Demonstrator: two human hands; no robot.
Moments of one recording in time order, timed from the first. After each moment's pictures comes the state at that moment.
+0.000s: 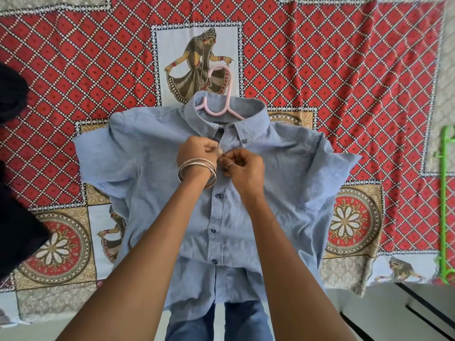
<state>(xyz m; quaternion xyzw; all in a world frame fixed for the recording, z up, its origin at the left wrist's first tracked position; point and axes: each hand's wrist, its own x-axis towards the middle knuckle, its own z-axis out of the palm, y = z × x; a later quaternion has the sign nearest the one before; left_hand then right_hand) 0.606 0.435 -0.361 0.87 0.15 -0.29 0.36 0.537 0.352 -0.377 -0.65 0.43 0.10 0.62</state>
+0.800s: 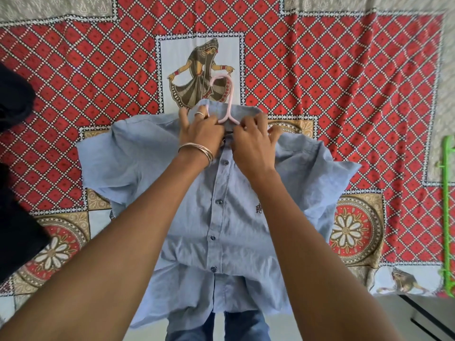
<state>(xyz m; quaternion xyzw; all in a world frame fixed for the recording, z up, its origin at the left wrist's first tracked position) 0.651 0.421 -0.365 0.95 -0.24 -0.21 0.01 0.585 0.318 -0.366 -0.99 0.12 0.05 0.10</state>
